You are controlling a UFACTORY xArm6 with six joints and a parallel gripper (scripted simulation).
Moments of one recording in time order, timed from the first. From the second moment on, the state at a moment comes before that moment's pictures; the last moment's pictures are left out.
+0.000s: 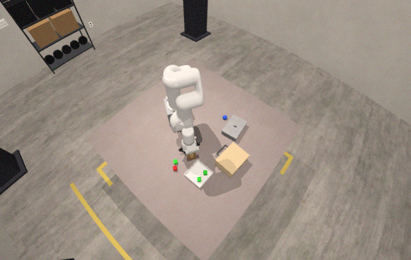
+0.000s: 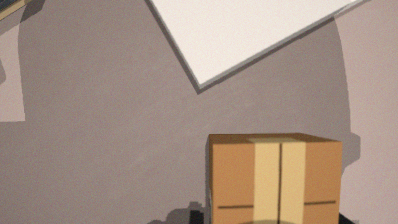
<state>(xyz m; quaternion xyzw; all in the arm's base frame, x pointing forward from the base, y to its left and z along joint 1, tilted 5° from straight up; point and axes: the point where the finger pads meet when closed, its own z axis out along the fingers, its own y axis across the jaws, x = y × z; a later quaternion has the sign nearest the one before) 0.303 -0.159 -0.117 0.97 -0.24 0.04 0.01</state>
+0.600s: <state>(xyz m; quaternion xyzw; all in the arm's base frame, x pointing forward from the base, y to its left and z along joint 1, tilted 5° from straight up) 0.301 -0.158 -0.098 0.97 -0.24 0.04 0.01</state>
